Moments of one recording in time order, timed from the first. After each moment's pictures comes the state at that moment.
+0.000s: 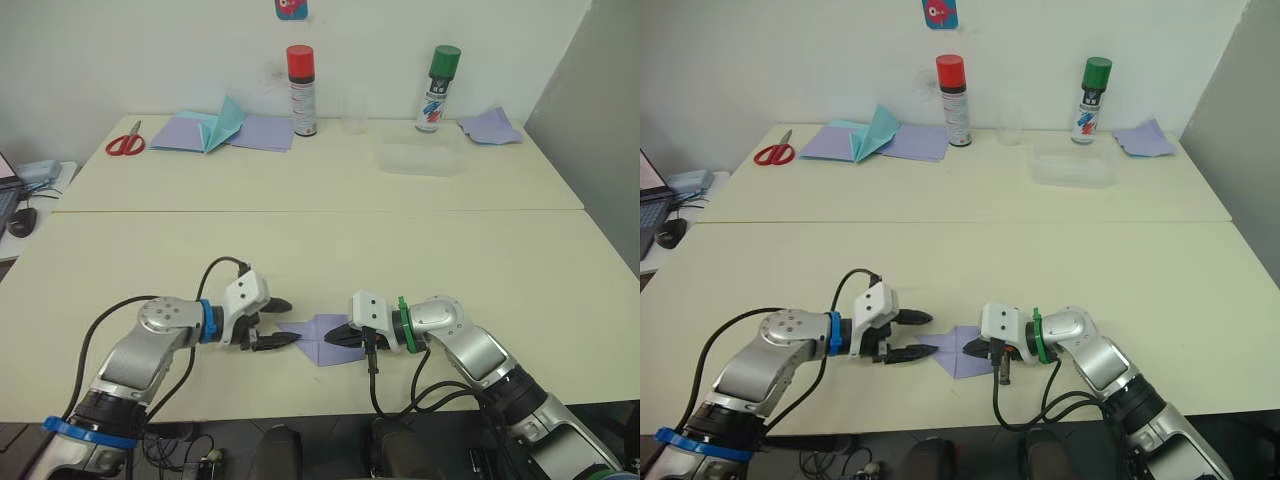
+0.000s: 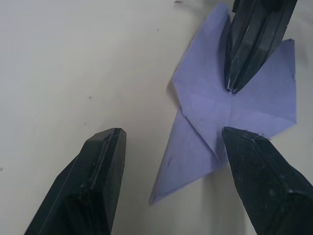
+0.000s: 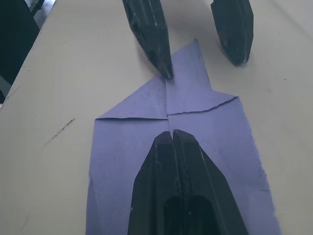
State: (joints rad) left arm -0.22 0.70 -0.15 -0.05 -0.26 0.34 -1.10; right arm -0.42 -0.39 0.51 0.01 0.06 0.26 1.02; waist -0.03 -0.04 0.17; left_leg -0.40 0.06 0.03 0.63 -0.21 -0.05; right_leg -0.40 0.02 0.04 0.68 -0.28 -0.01
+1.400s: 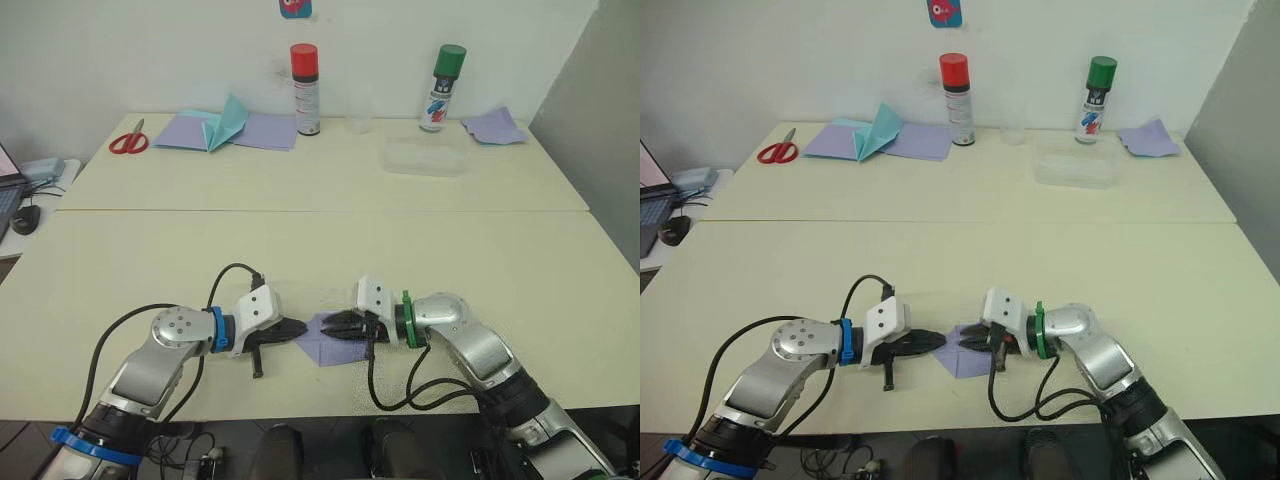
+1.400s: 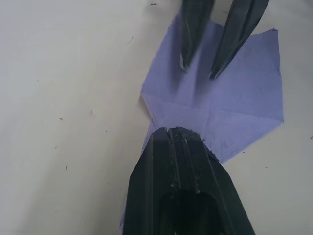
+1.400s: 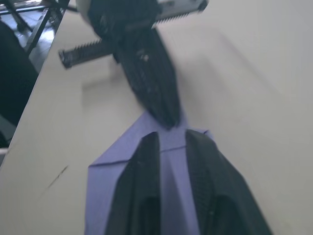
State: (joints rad) left arm -0.16 0.71 -0.19 -0.11 -0.20 0.25 -1.07; right arm -0.41 -0.35 0.39 -0.10 0.16 0.40 0.98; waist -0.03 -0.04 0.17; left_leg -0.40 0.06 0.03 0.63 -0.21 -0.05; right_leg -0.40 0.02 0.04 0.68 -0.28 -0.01
